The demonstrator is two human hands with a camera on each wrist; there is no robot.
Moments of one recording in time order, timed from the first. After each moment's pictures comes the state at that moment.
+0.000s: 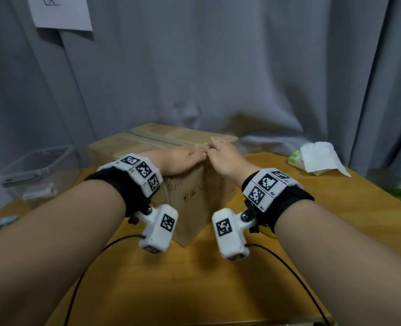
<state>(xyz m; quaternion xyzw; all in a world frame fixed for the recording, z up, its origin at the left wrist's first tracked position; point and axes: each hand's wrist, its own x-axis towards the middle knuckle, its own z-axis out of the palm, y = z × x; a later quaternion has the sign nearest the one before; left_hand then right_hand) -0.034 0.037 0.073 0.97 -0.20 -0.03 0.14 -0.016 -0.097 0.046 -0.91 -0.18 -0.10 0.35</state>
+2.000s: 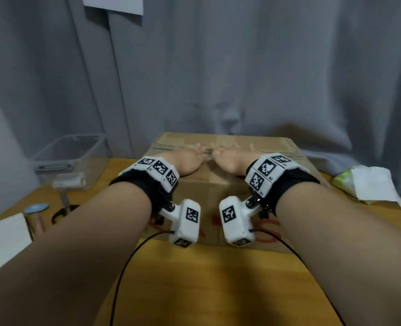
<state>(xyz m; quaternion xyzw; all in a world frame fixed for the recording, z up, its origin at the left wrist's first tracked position) 0.008 0.137 0.083 1.00 -0.04 -0.06 0.06 0.035 0.007 0.080 -0.98 -0.15 0.09 0.07</state>
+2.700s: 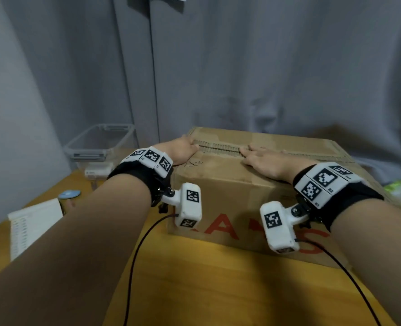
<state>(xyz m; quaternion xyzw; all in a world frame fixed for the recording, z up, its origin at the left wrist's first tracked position) 0.017 0.233 0.076 0.98 0.08 -0.05 0.18 0.049 0.020 0.073 -0.97 -0.21 0.10 0.05</state>
